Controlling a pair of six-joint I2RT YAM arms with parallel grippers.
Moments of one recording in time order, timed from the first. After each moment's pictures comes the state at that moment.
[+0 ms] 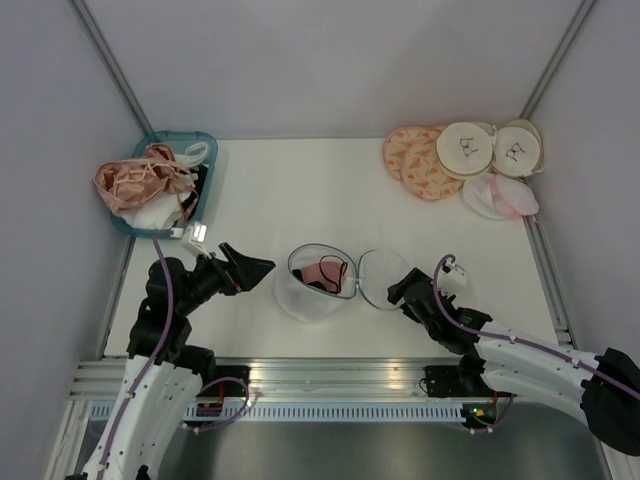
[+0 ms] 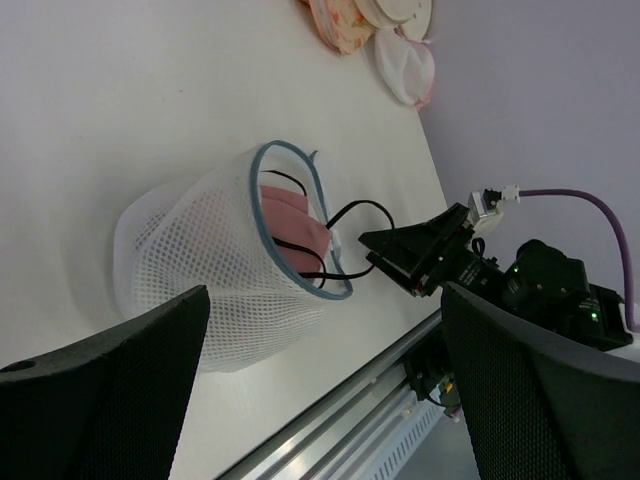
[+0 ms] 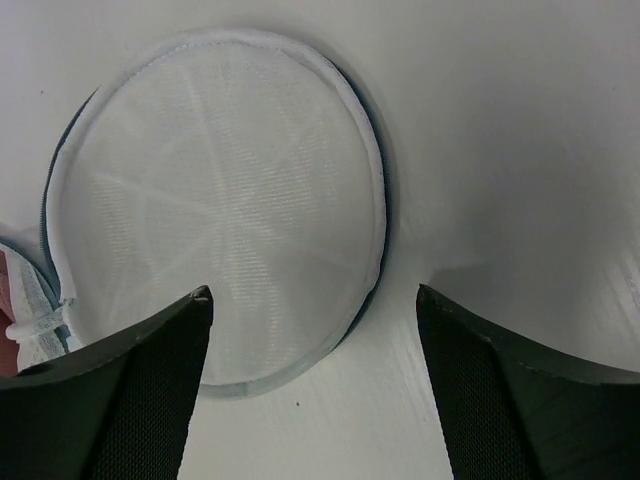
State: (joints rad) left arm -0.20 0.41 0.49 -0.33 0.46 -0.73; right arm 0.85 0.86 0.24 -0.19 0.55 1.27
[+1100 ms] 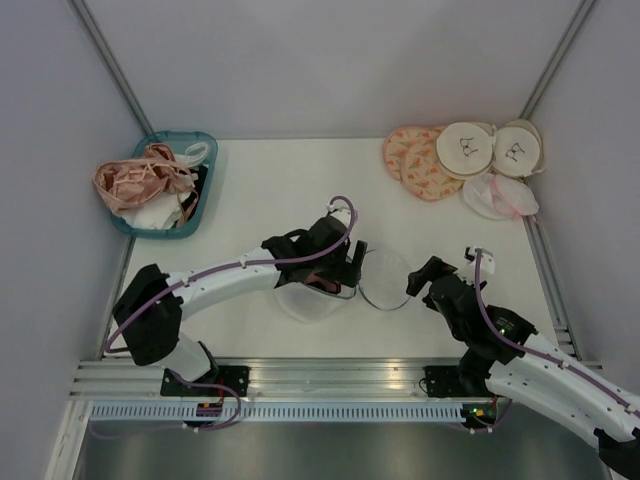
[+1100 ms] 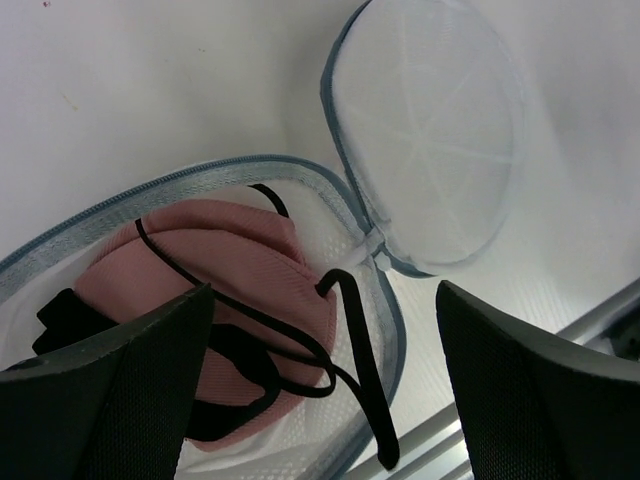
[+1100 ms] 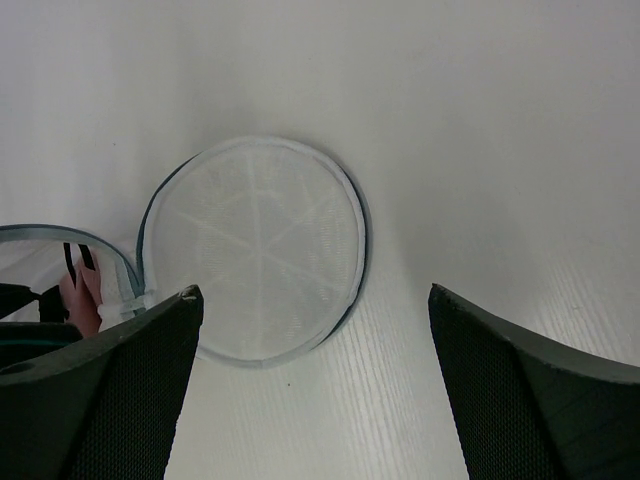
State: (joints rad) left arm -0.95 1.53 1.10 -0.39 -0.11 -0.47; right arm 0.85 0.55 0.48 -0.65 0.67 1.03
